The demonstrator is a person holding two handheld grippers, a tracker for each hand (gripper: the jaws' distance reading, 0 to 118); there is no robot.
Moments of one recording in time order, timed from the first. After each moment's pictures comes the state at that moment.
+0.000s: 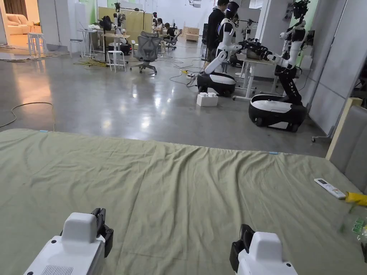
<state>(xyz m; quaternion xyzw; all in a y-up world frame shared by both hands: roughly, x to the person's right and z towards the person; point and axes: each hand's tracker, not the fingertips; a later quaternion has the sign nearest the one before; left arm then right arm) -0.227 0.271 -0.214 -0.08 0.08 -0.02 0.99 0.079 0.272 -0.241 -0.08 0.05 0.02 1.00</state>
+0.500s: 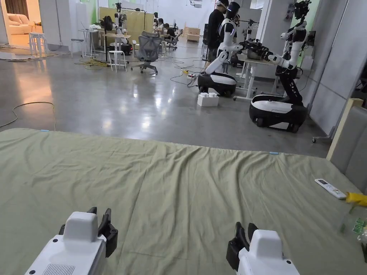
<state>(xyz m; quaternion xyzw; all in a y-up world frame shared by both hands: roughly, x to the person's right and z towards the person) -0.228 0.271 -0.213 -0.09 0.09 -0.02 0.99 0.077 0.274 -0.243 -0.08 0.05 0.03 0.99</state>
